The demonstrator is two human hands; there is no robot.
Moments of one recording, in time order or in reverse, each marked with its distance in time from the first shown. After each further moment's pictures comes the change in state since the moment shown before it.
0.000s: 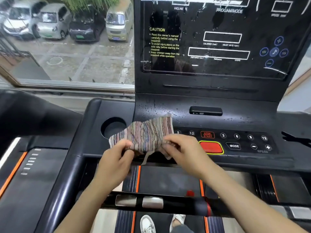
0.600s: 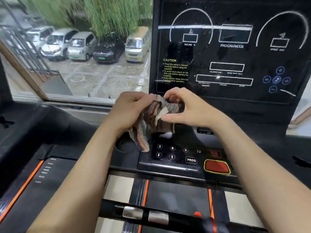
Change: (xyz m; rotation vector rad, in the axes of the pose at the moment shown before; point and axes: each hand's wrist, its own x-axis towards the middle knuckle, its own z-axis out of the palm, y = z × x) left_hand 0.070 0.134 -0.070 -0.211 0.061 0.176; right_hand 0.109 -0.061 -0.097 -0.048 -0.131 -0.100
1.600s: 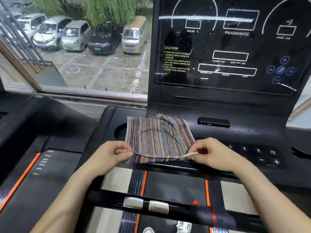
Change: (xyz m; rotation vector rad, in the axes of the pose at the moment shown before) left_hand -0.072 -0.147 -0.020 0.188 -0.321 -0.223; right_hand -0.102 0.082 0.056 0.080 -0.237 0.236
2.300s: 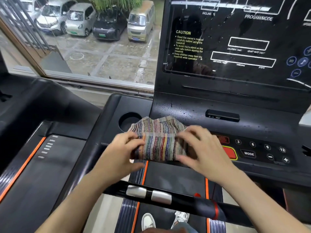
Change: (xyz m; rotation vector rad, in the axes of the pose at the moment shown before) left_hand -0.021 -0.017 0.033 0.535 0.205 0.313; right_hand -0.005 -0.021 0.049 -0.590 0.357 -0.202
